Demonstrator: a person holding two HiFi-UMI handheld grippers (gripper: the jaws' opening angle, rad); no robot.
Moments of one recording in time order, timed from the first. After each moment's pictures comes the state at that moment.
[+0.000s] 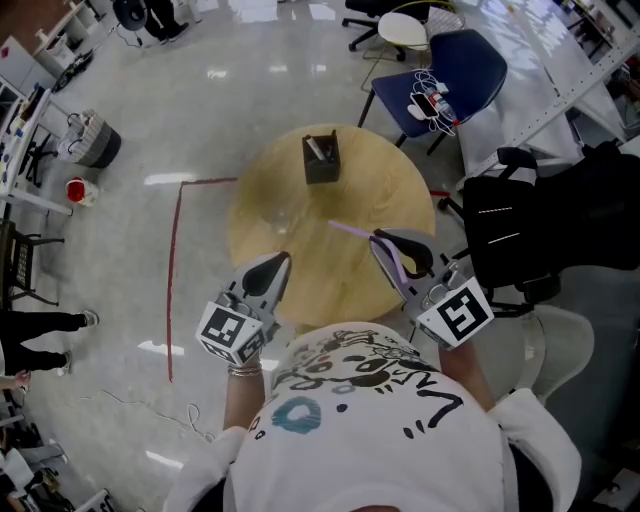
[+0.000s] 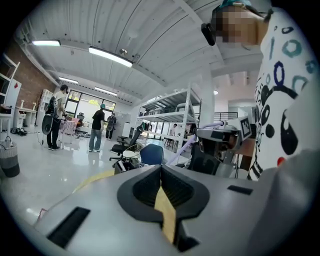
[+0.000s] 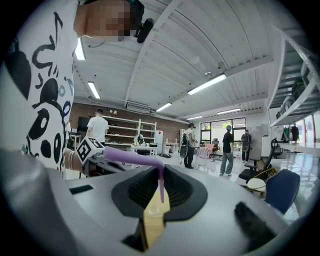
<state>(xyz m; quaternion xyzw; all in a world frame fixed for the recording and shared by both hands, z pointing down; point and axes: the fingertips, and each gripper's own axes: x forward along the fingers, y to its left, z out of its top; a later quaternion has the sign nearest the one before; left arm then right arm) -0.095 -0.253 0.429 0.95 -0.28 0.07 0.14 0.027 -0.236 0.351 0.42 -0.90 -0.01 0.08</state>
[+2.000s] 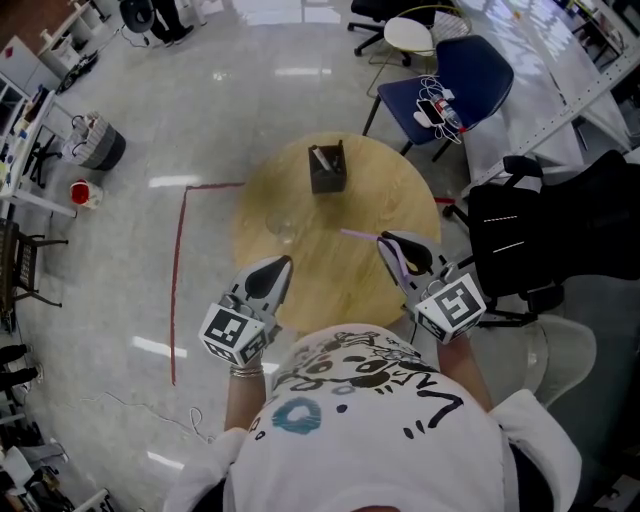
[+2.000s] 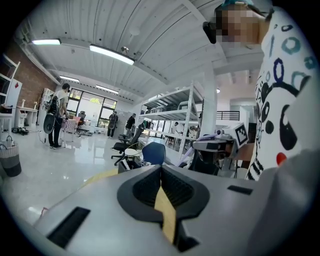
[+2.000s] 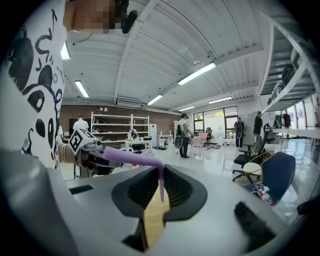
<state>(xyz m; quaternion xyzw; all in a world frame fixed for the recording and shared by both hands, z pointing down) -0.098 -0.272 0.439 0.95 -0.28 0.08 0.14 0.052 -0.263 0.407 0.46 -0.88 0.06 0.11</state>
